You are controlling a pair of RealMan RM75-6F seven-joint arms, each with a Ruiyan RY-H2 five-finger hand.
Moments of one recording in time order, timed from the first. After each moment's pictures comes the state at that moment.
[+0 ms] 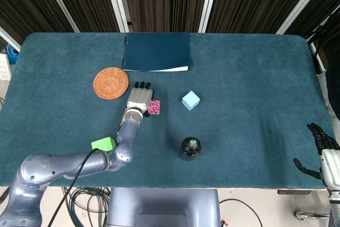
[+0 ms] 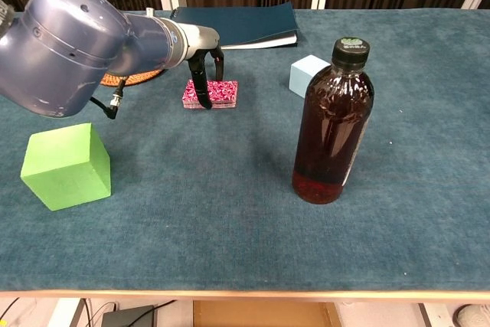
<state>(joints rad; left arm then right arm) -1.30 -1.78 -0.31 -1.15 0.10 0.89 0.95 0.04 -1.06 0.07 -1.60 -1.48 1.49 0.21</state>
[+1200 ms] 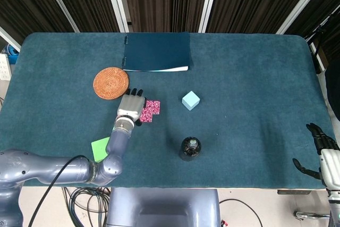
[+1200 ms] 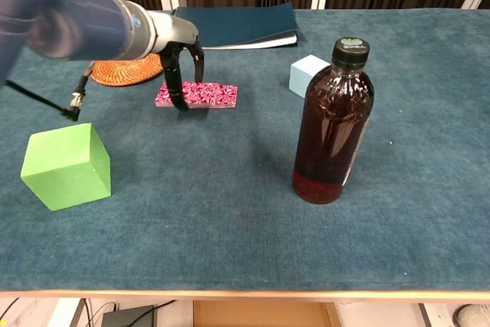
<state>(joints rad) -1.25 -1.58 -0.30 -1.59 0.01 1.11 1.01 0.04 -1.06 0.07 -1.61 -1.48 1.48 0.22</state>
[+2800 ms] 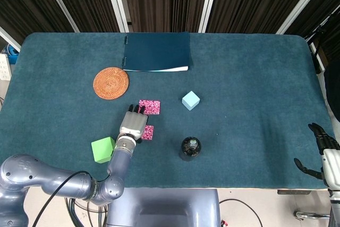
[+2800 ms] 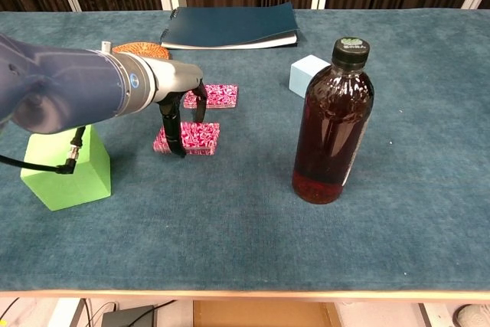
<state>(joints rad) -1.20 -1.69 -0.24 -1.68 0.10 1.25 1.06 0.04 -1.05 0.08 -1.61 -1.48 1.48 0.25</state>
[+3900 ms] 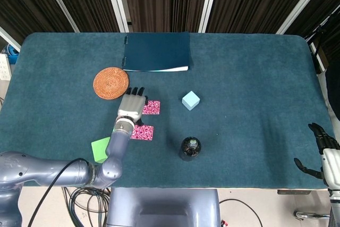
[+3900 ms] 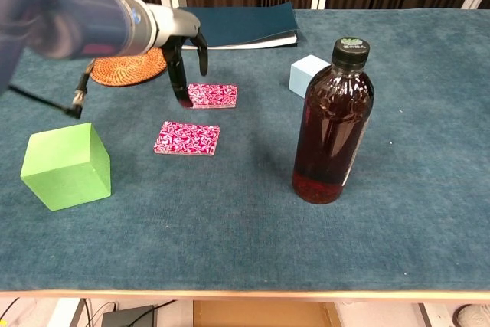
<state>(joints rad) -1.22 -1.62 -0.37 -1.54 0.05 1.11 1.02 0.04 -1.05 0.08 -1.61 -1.47 1.47 0.23</state>
